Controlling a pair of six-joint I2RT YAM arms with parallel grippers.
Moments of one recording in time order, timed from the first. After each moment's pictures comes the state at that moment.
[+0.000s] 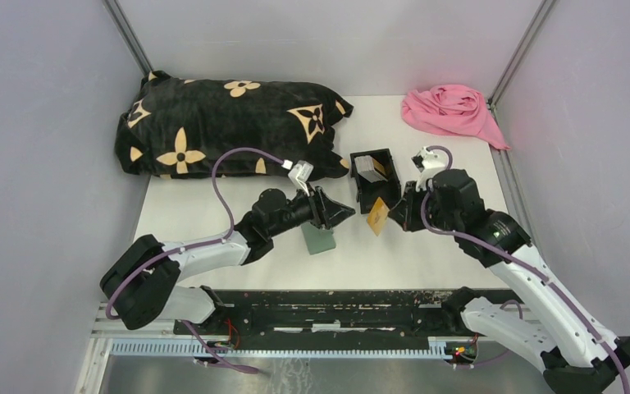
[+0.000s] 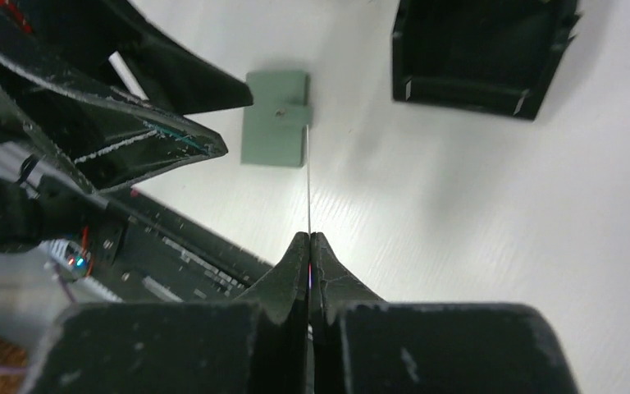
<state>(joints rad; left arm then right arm) -0.80 1.34 0.56 0.69 0.22 -0.72 0.59 0.86 1.00 -0.74 -0.04 0.42</state>
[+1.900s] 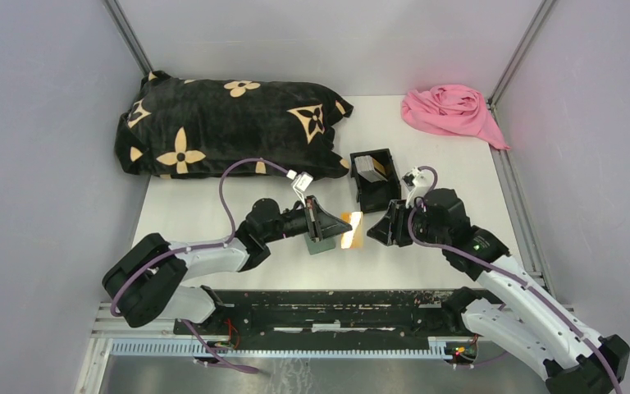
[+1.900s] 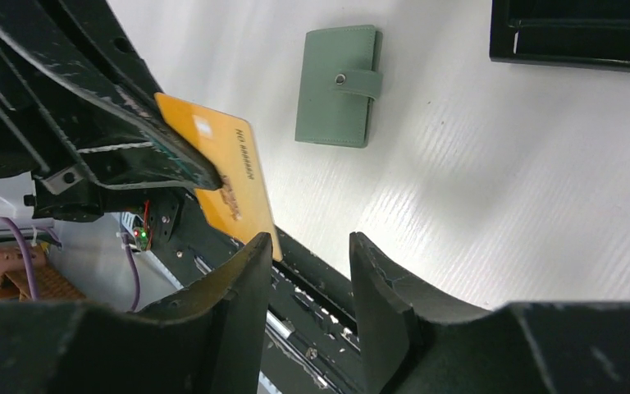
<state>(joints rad) -0.80 1.36 0.46 0.90 0.50 -0.86 0.59 0.77 0.69 -0.48 -0.29 0.57</state>
